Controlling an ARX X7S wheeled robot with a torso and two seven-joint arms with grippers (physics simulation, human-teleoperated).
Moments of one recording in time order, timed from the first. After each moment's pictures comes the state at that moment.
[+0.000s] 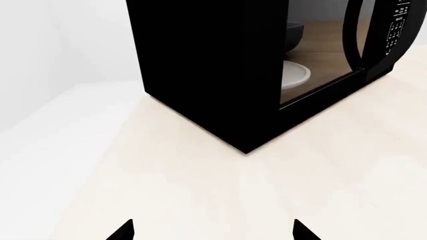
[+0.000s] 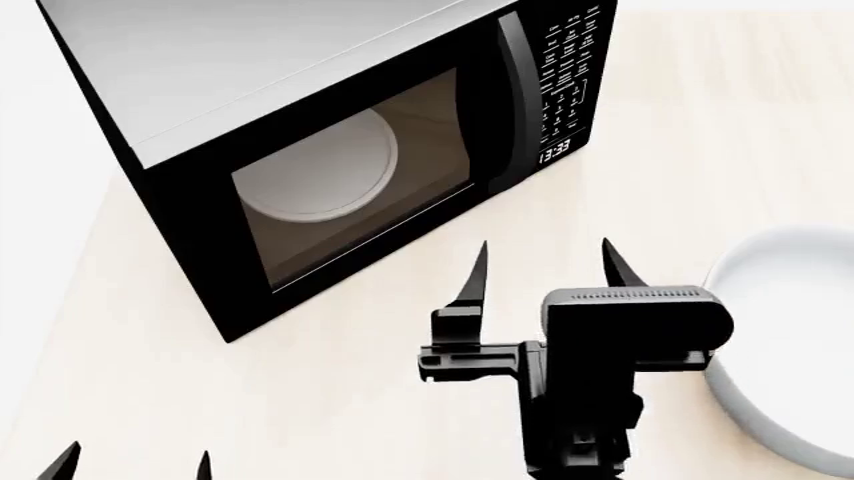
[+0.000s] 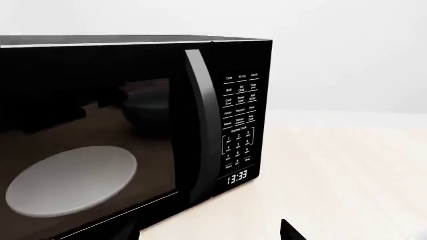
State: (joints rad) left arm 0.05 -0.24 0.28 0.18 -0.13 0.00 -0.30; right arm 0.45 0.21 -0.26 -0.12 0.26 0.31 0.24
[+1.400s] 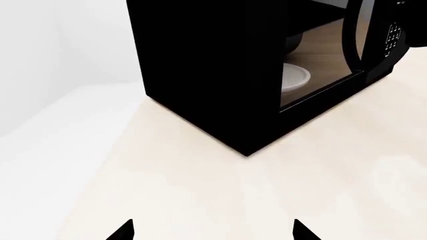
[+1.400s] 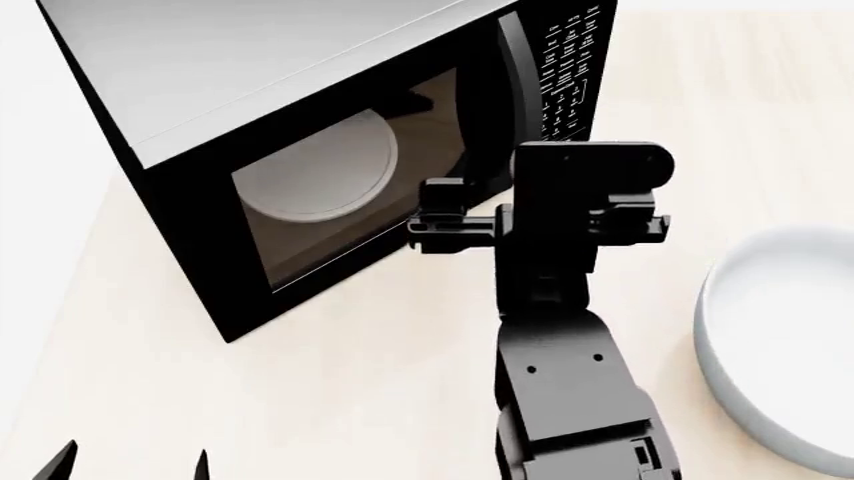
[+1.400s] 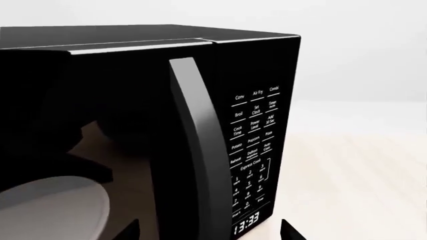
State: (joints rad) left arm 0.04 -0.27 0.30 0.19 -0.15 0.00 -0.33; right arm 0.88 0.08 -0.31 0.51 0.26 0.19 0.22
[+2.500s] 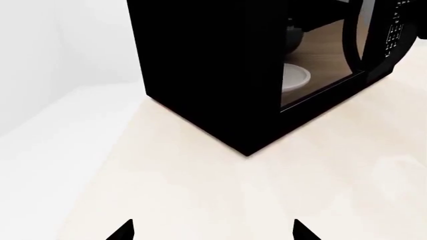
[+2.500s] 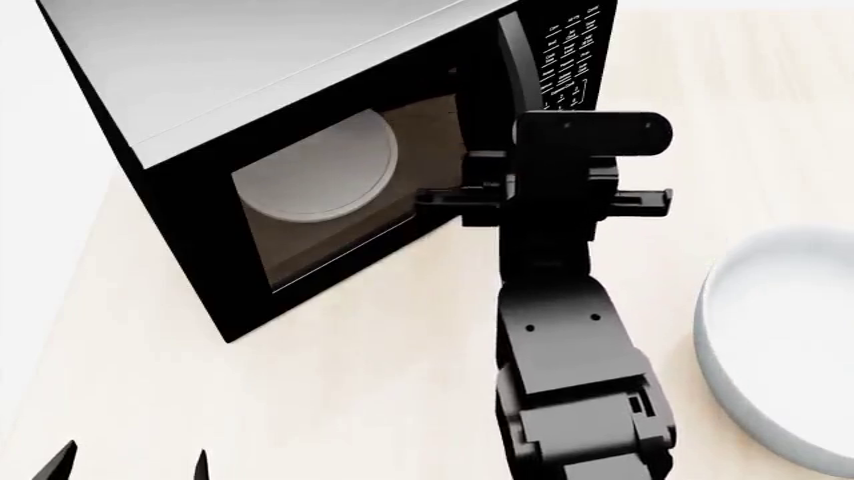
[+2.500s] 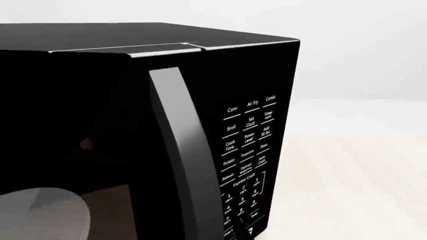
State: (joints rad) left arm 0.04 -0.28 0.32 0.19 -0.16 0.00 -0.34; right arm 1.01 0.07 -0.35 0.73 0.29 0.12 0.23
